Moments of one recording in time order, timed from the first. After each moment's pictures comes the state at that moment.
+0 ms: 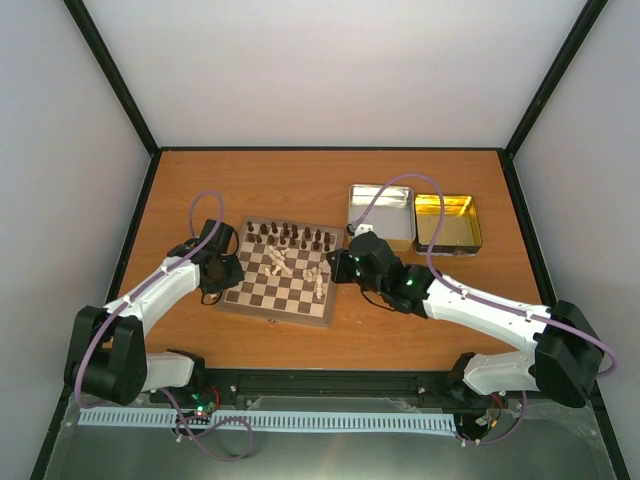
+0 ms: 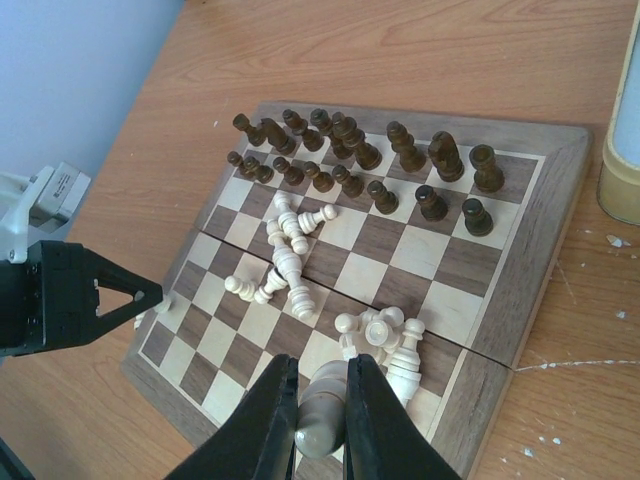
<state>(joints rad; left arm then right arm) -0.26 1.28 0.73 -0.68 -0.05 -0.61 0.92 1.27 0.82 -0.14 0.14 0.75</state>
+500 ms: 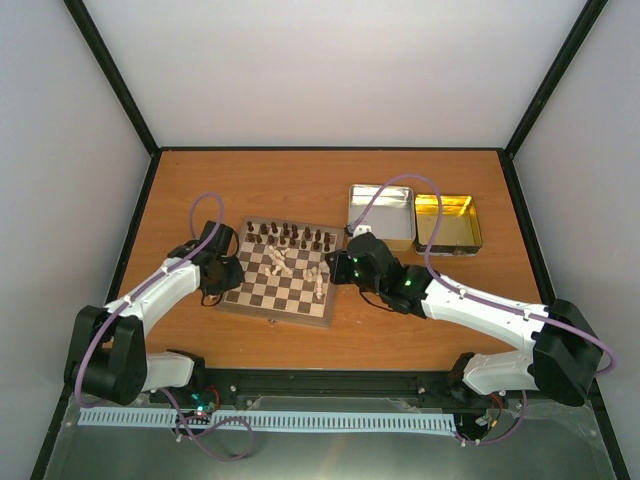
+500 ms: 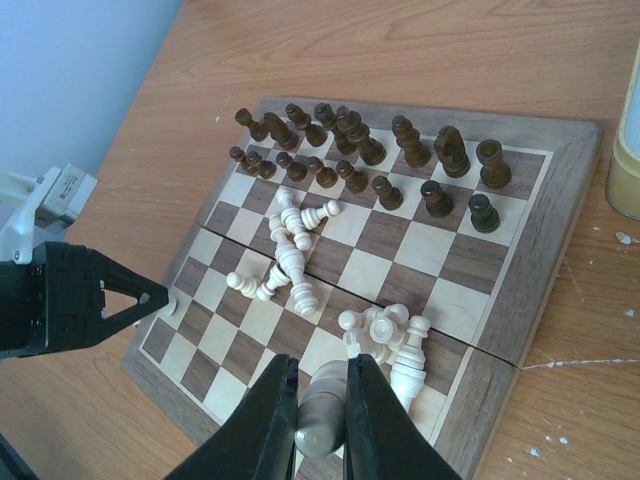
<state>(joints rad) -0.26 1.28 0.72 -0.67 -0.03 -0.61 0.93 1.28 0.82 -0.13 0.14 0.75</state>
